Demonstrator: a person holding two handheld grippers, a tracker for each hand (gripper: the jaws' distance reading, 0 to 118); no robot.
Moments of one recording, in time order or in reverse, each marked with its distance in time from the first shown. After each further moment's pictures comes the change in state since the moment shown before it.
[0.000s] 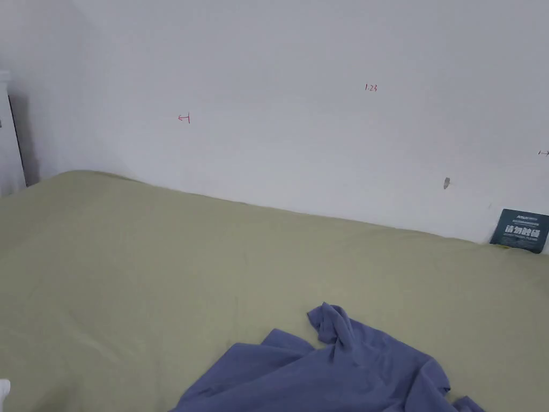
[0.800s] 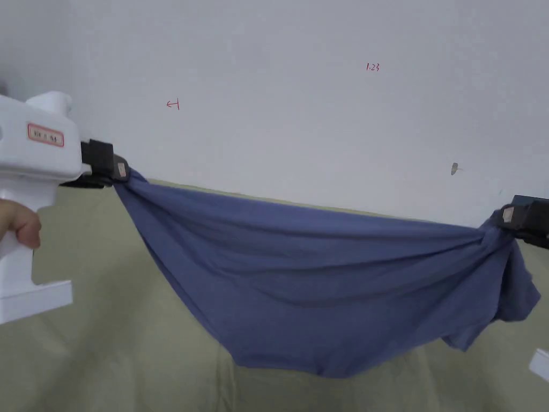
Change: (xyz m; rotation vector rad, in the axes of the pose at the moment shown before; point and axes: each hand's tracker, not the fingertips) left arm 0.170 0.244 0.010 0.369 -0.050 -0.311; right arm -0.059 0.236 -0.007 0.412 0.060 0.070
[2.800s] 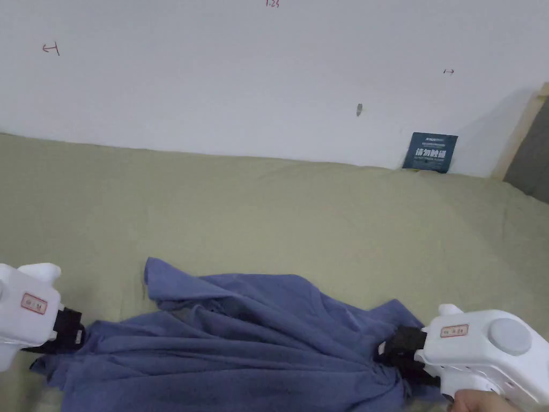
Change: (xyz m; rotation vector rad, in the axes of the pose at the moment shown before) left arm 0.029 -0.196 -0.123 -0.615 0.080 -0.105; right arm 0.102 -0.201 -0.003 -0.582 -0.230 -0.441
